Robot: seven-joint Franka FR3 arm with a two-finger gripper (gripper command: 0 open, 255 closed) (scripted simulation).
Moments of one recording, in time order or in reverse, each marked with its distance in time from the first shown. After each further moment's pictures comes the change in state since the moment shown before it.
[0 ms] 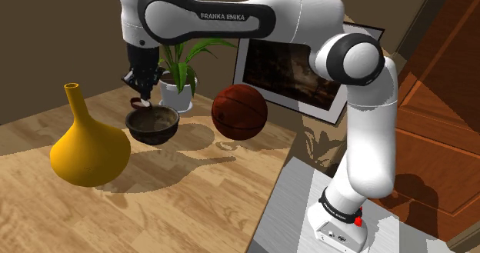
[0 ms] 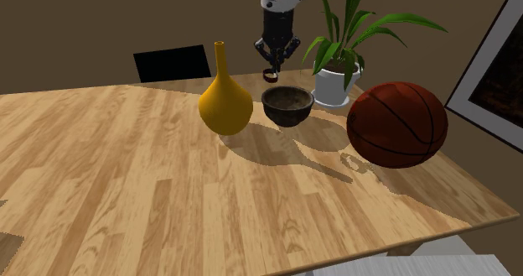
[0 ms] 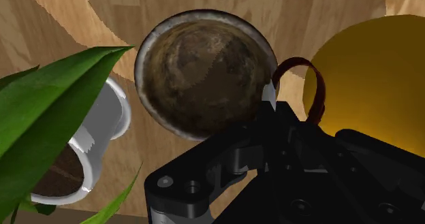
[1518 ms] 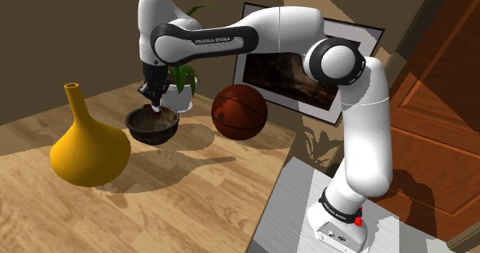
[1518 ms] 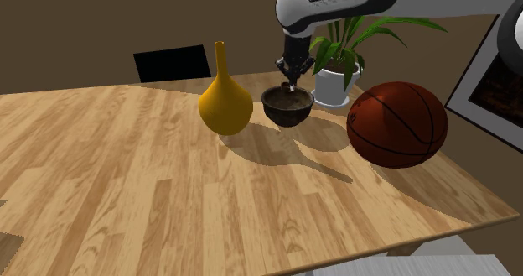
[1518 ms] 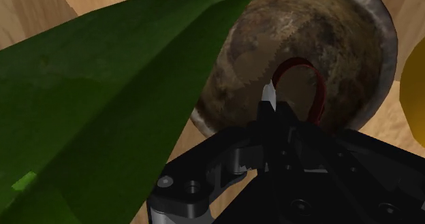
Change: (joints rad) arm -0.091 0.086 -0.042 -0.057 -0.015 0.150 -0.101
